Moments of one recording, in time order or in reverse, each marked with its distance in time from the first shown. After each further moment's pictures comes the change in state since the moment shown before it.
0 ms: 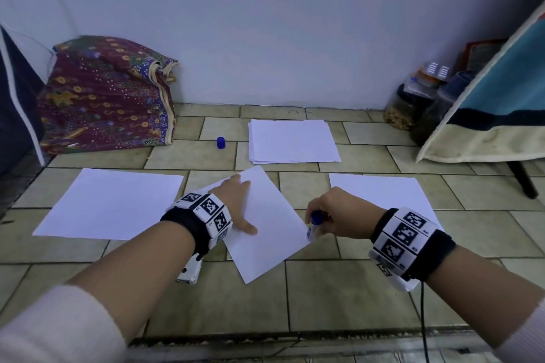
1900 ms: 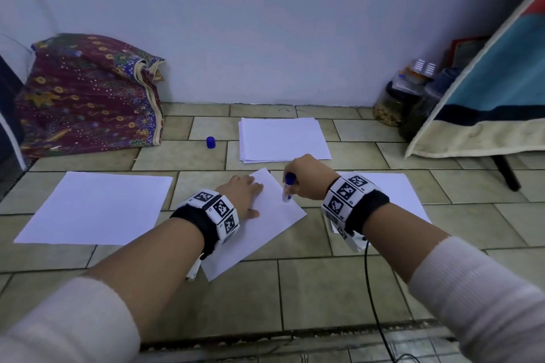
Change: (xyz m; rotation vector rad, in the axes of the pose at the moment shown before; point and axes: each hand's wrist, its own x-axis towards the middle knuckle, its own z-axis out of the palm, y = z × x) left_hand 0.010 0.026 -0.005 0.098 0.059 0.120; right_hand 0.066 -0.004 -0.017 -0.025 0.167 0.143
